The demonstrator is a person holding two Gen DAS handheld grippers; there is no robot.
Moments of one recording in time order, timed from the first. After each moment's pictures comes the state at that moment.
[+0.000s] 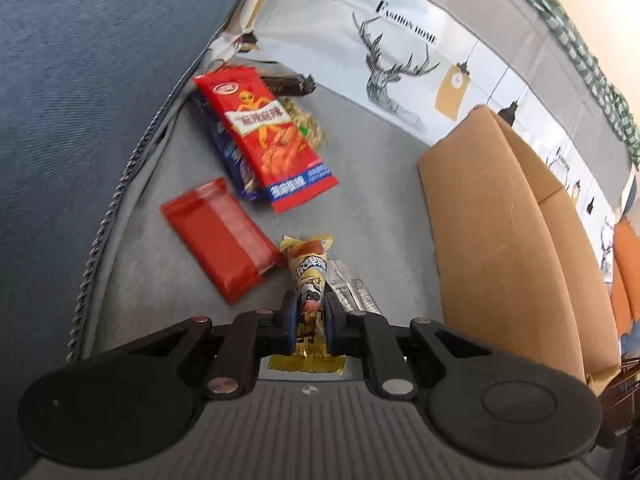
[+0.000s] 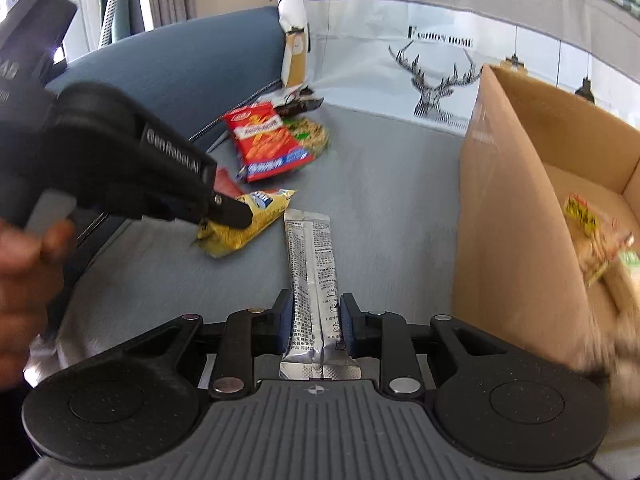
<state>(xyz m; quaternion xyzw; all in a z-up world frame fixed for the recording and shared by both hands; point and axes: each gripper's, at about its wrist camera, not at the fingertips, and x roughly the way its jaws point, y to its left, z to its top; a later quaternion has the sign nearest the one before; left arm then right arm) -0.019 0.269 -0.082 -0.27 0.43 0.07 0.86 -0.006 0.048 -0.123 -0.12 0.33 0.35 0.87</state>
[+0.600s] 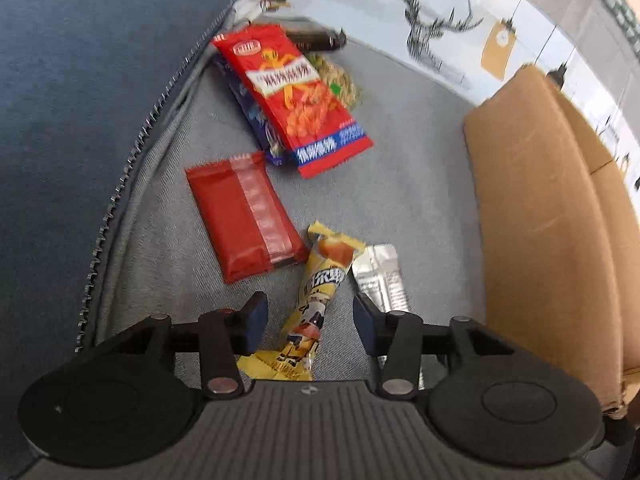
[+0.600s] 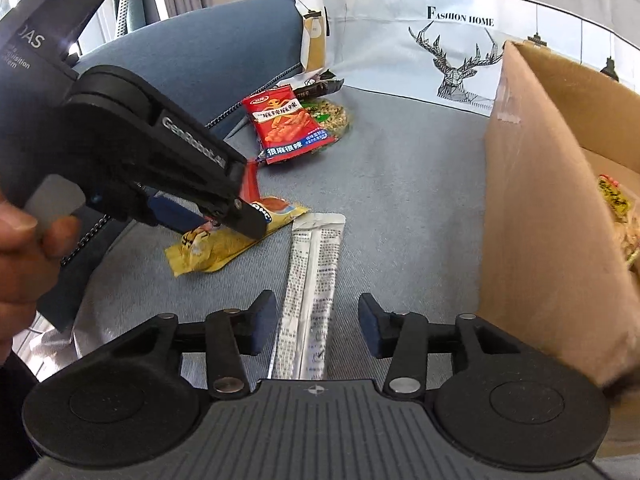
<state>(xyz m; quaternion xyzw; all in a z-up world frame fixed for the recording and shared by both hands) 0.005 0.260 -0.093 -0.23 0.51 0.12 0.82 0.005 0.051 -0.132 -0.10 0.35 0.38 0.85</state>
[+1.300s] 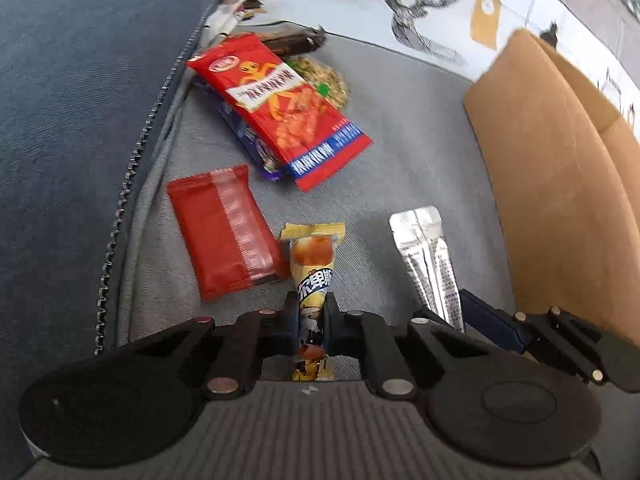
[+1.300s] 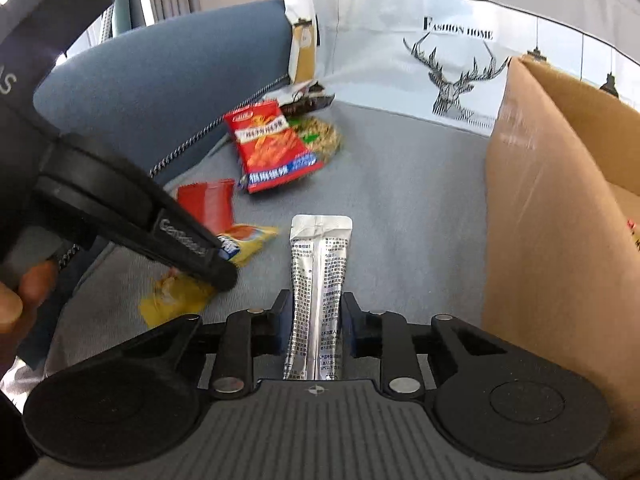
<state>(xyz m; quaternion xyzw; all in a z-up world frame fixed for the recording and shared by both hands) 0.013 0.259 -0.093 -0.16 0.51 0.12 0.84 0.025 0.071 -0.131 -0.11 0.33 0.36 0.87</state>
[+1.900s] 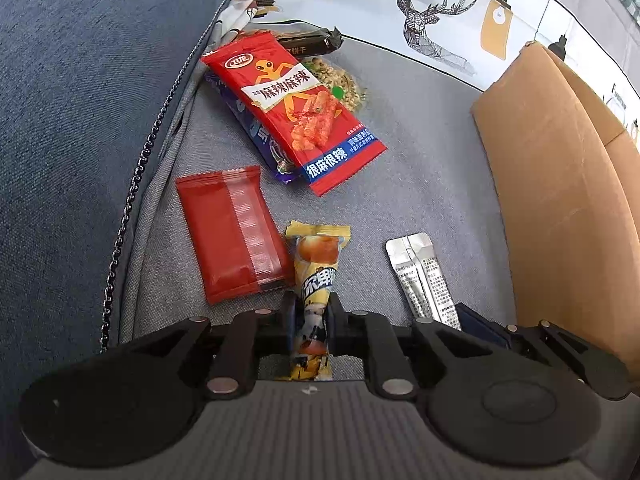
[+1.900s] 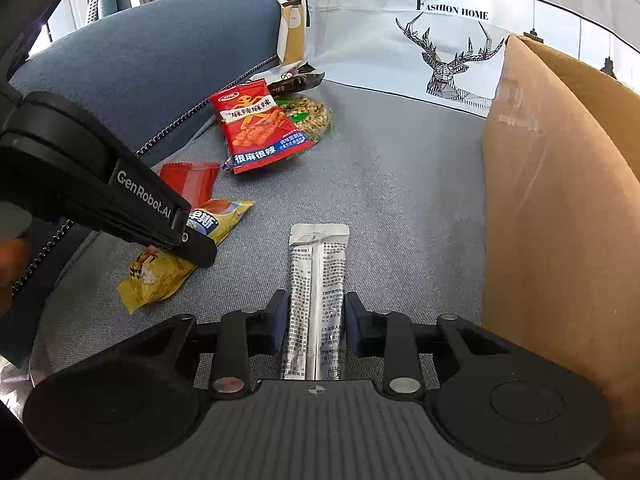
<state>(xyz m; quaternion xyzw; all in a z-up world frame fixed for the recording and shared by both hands) 0.015 0.266 -0.095 -0.17 0.51 0.12 0.83 0.034 0.077 -0.140 -0.12 0.35 0.35 0.86</state>
